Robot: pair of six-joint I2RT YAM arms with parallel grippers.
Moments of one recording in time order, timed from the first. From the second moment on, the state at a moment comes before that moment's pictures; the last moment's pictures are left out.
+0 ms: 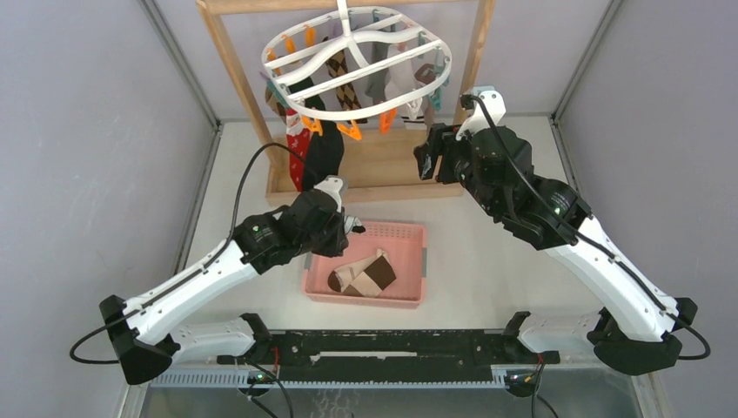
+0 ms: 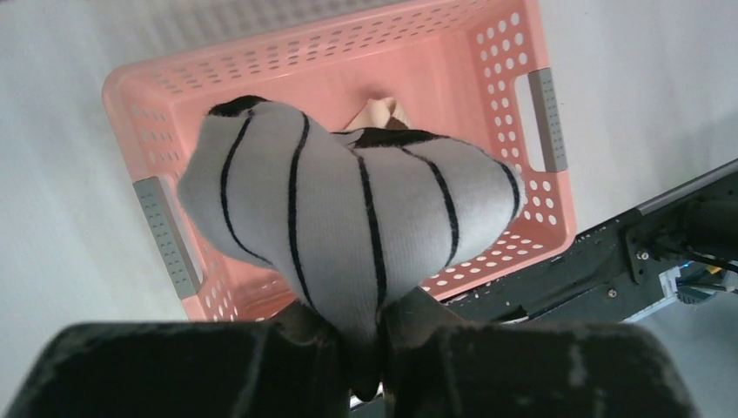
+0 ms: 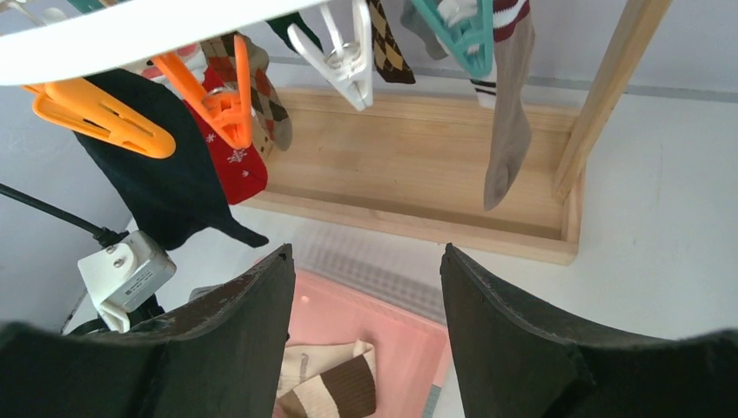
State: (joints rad) left arm -0.90 1.10 1.13 -0.84 -0.20 -0.56; right arm 0.87 1.19 1.65 -0.73 0.49 0.35
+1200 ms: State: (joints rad) left arm -0.90 1.21 1.36 -0.90 -0.22 -0.66; right arm 0.87 1.33 1.81 -0.90 0.32 0.42
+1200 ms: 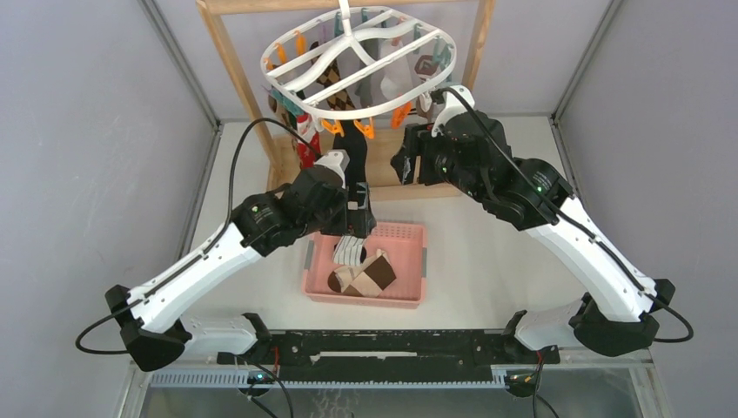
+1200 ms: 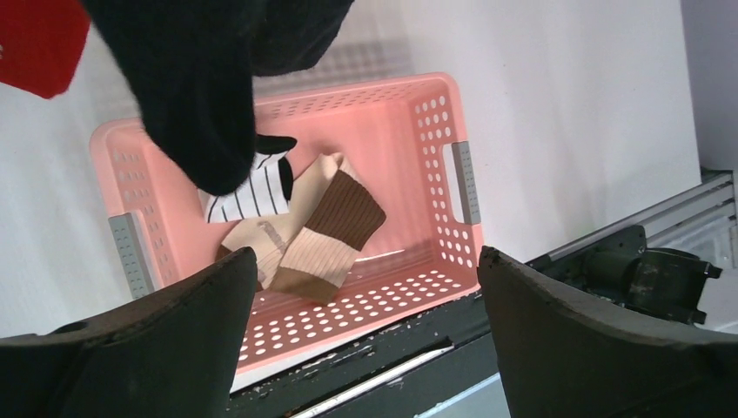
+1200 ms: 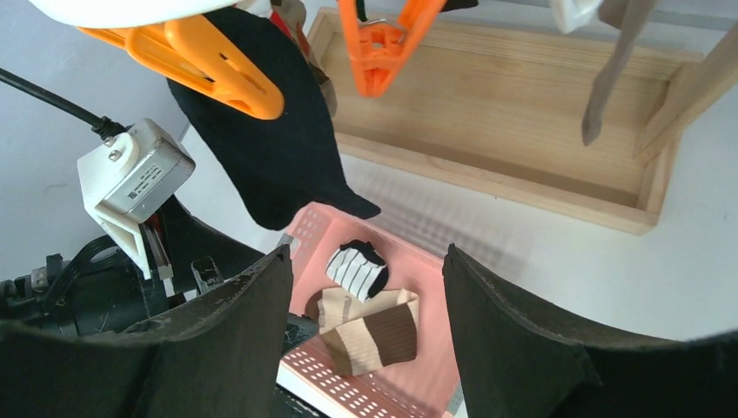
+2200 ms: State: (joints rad) left arm -0.82 1.36 1.55 -0.97 -0.18 -0.54; right arm 0.82 1.24 1.86 -1.03 0.33 0.52
